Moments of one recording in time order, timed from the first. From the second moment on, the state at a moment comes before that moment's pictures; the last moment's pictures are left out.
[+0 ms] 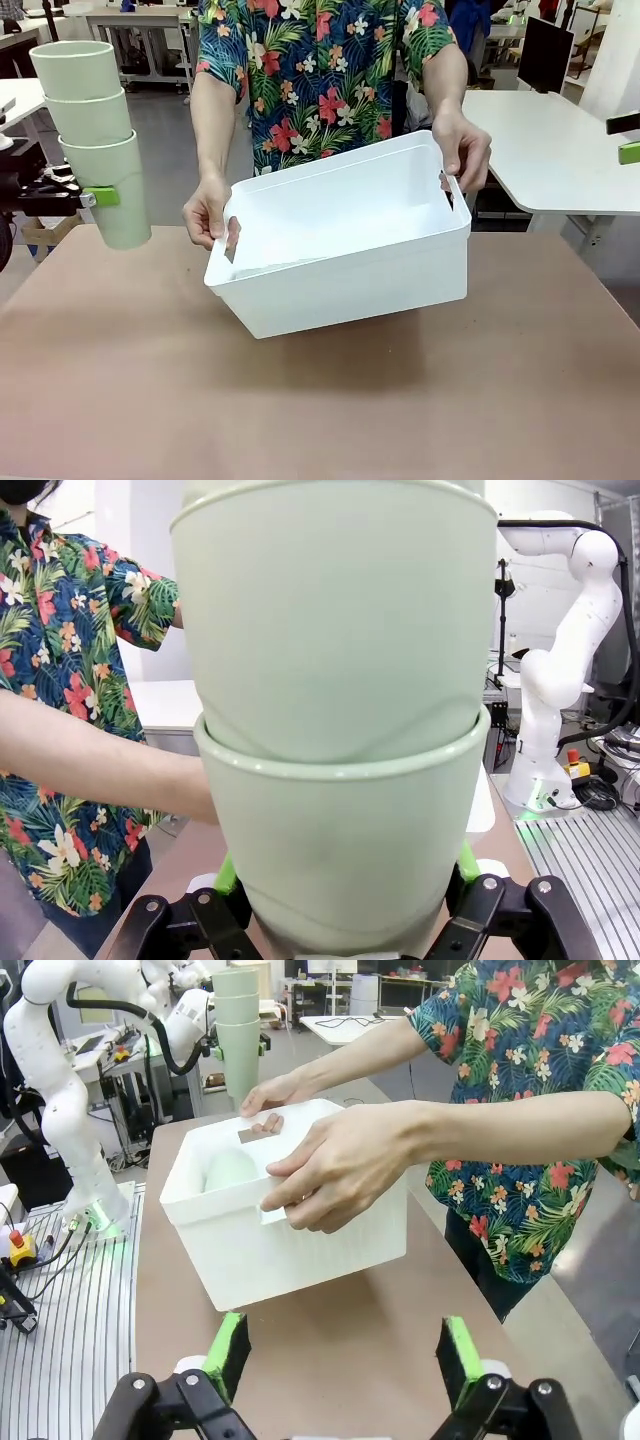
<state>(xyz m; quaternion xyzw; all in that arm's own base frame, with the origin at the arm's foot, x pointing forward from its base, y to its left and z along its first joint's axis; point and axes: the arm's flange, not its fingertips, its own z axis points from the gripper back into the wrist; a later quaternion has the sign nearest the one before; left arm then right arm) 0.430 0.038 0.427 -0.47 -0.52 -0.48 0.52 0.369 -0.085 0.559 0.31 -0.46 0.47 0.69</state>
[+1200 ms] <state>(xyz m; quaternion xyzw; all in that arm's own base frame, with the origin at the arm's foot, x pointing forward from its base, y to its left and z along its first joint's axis) 0.400 -0.112 0.572 -0.34 -0.43 -0.56 0.62 0.369 -0.084 0.559 0.31 -0.46 0.47 0.69</state>
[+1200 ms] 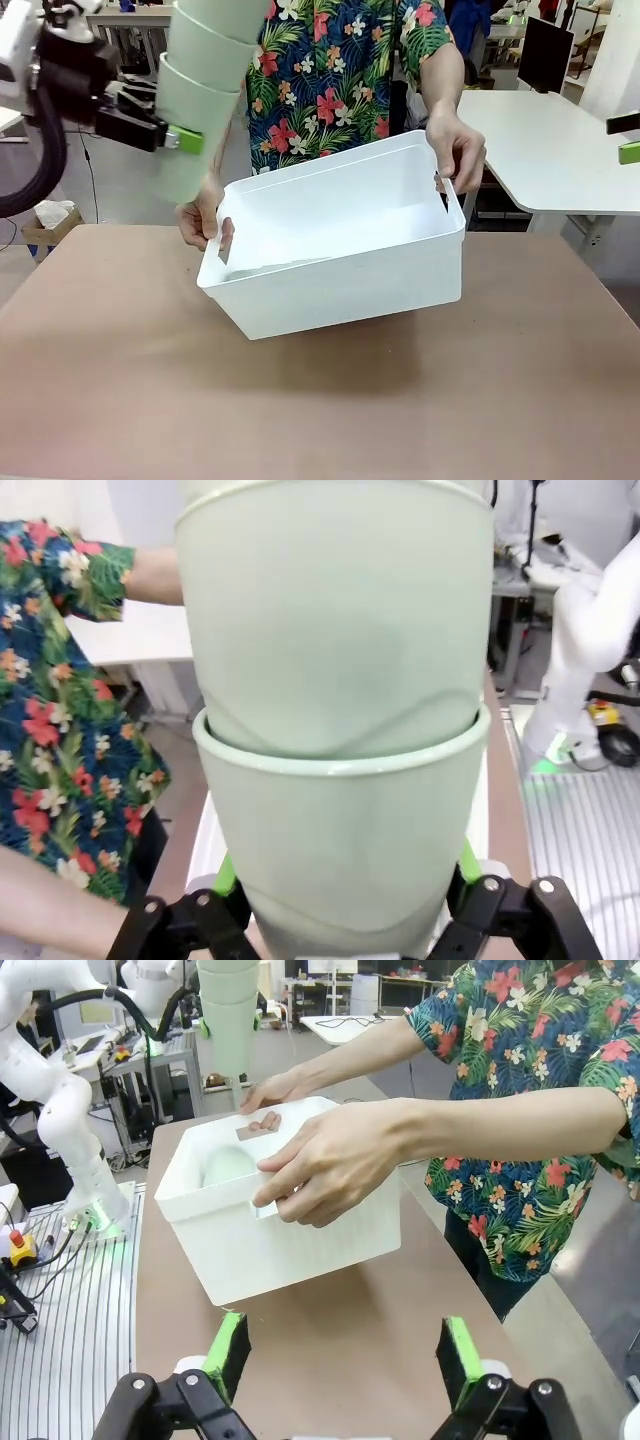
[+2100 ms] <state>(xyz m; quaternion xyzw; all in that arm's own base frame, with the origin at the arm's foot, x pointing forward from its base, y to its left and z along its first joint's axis) 0.459 -0.201 0.545 -0.30 -0.36 -0.59 0.65 0.369 -0.084 0.559 0.31 -0.46 0.47 0.69</state>
